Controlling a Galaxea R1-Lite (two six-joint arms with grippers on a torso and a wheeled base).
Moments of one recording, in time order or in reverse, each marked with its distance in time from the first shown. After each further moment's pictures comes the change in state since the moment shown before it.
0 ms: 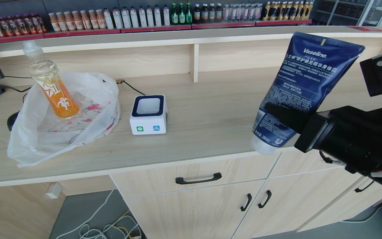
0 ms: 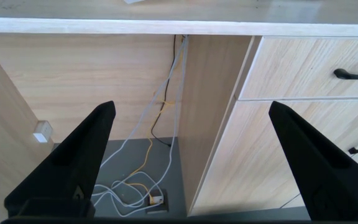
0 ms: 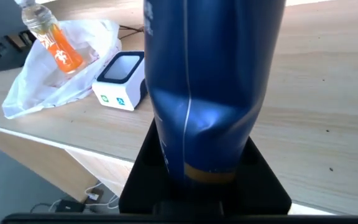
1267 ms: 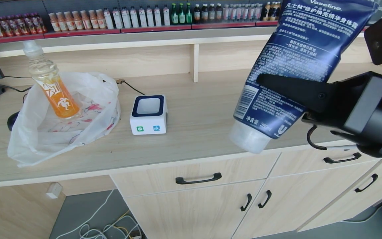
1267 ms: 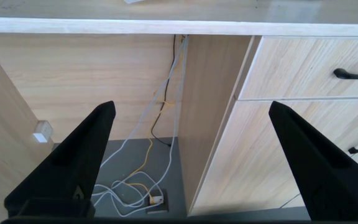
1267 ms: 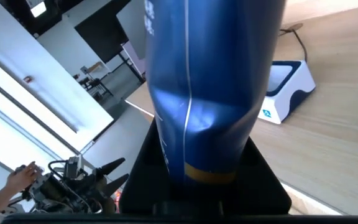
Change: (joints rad) left arm 0.000 0.000 0.000 0.000 0.000 0.000; right arm 0.007 -0.001 -0.133 -0.030 0.470 0.342
